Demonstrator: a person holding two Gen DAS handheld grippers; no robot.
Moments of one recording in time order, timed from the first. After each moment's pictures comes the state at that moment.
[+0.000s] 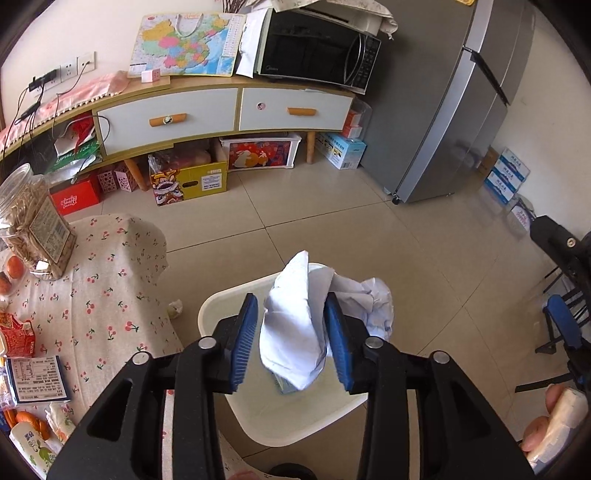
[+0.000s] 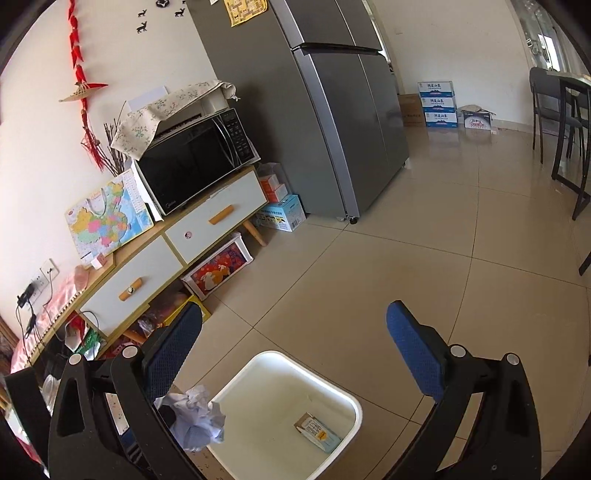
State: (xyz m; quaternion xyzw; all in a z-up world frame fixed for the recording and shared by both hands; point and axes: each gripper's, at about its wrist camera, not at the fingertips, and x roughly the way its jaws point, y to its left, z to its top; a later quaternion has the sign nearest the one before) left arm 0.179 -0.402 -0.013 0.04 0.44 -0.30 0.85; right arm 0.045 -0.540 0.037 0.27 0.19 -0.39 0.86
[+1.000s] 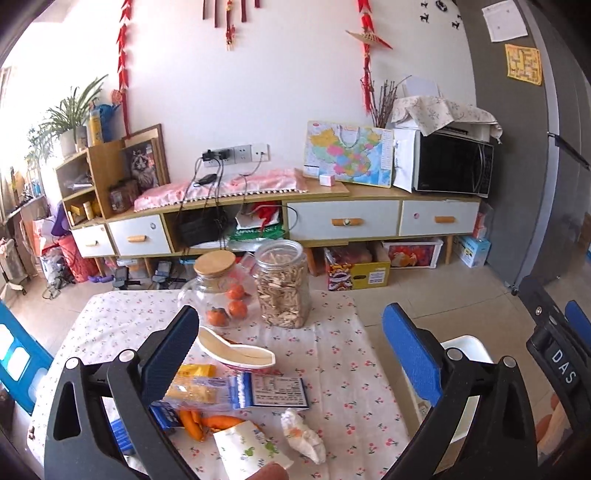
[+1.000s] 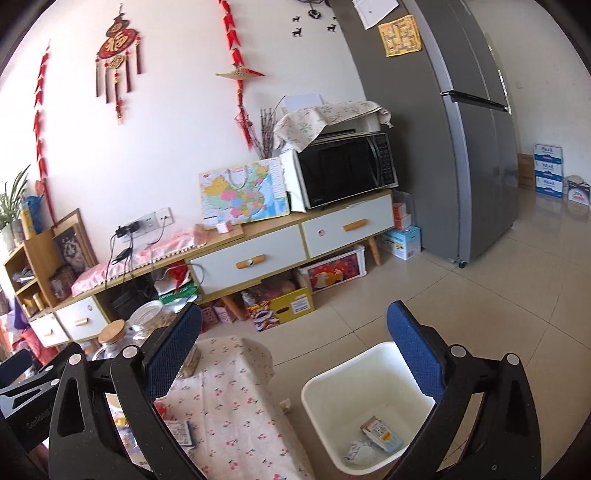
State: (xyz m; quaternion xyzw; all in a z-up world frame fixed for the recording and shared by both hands) left arm 0.107 -0.173 0.091 0.06 0.23 -0.03 0.97; right arm 0.063 -0.372 0.072 0.15 0.16 -0.18 0.96
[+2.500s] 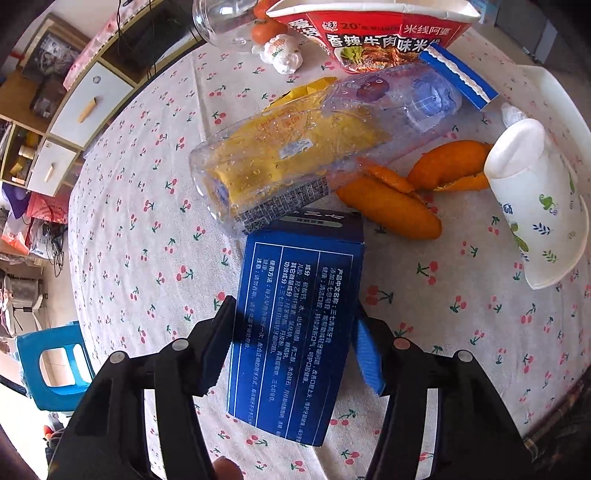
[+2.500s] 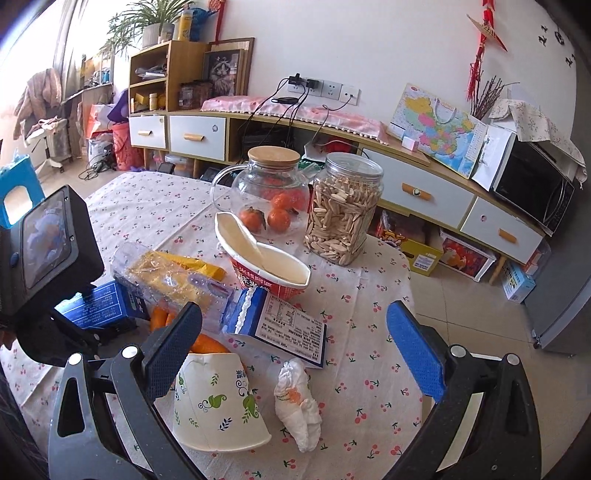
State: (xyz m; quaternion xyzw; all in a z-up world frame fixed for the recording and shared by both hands) left arm 0.173 0.029 -0.104 0.24 0.61 -0.08 0.75; right arm 0.141 -0.159 -0.001 -0.13 0.33 0.10 0.93
